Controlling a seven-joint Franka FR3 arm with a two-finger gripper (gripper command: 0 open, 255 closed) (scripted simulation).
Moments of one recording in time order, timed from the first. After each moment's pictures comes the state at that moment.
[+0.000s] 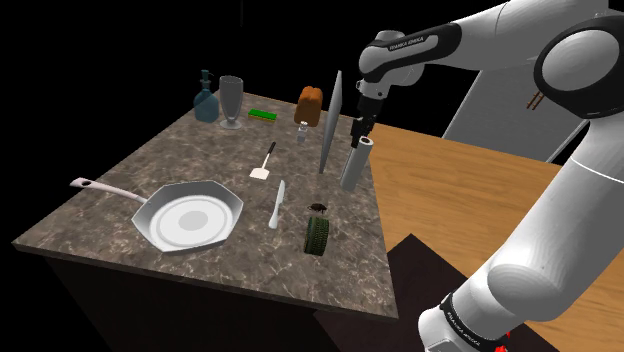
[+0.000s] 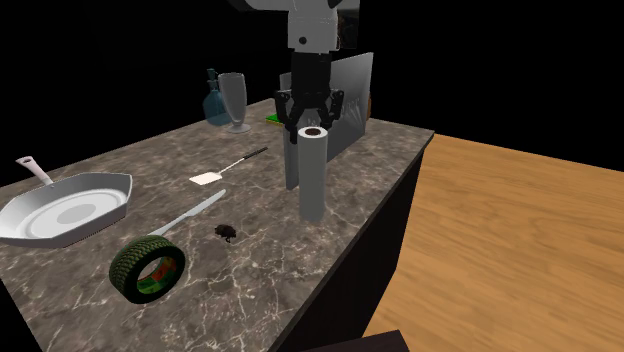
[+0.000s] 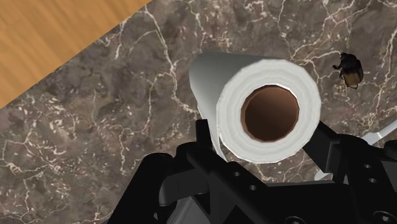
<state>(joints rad) -0.07 0.12 -0.21 -1.94 0.06 1.95 -0.55</state>
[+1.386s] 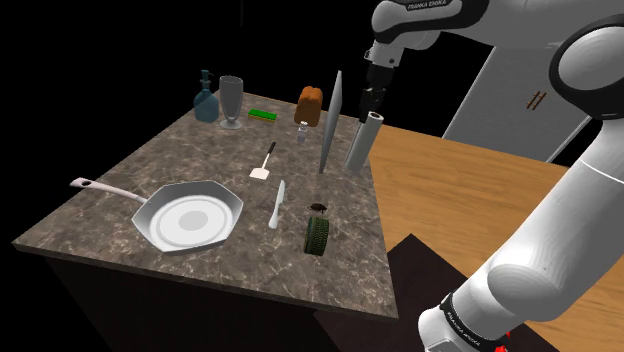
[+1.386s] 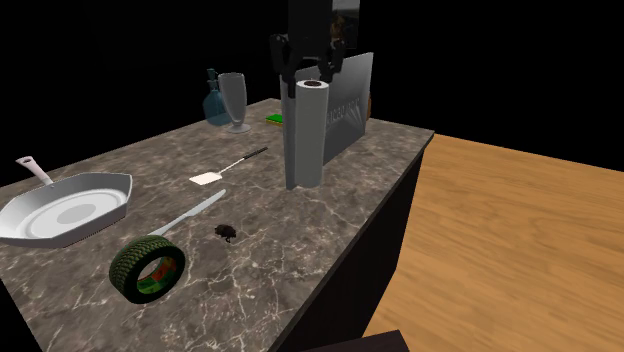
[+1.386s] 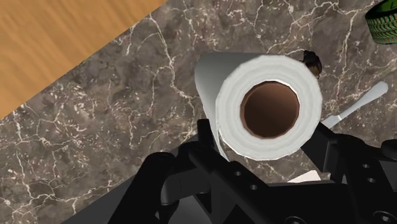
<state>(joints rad) -0.07 0.07 -0.21 -1.76 0.05 1.72 -0.53</state>
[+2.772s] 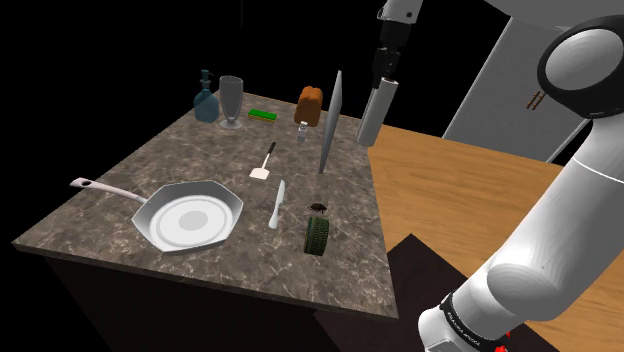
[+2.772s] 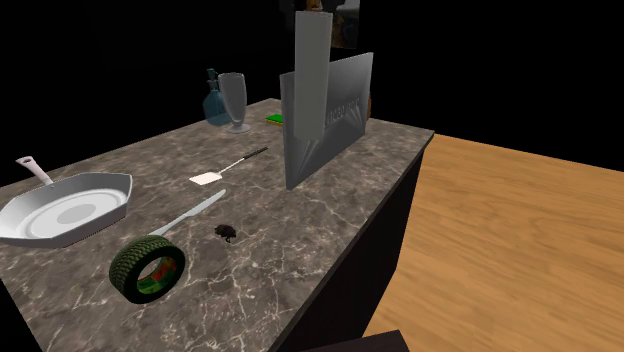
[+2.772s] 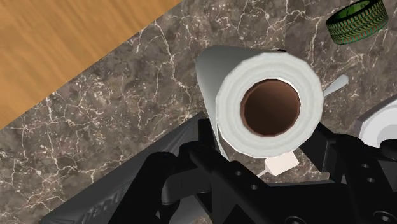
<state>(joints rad) -0.08 0.11 -0.22 -1.43 0.05 1.43 -0.53</state>
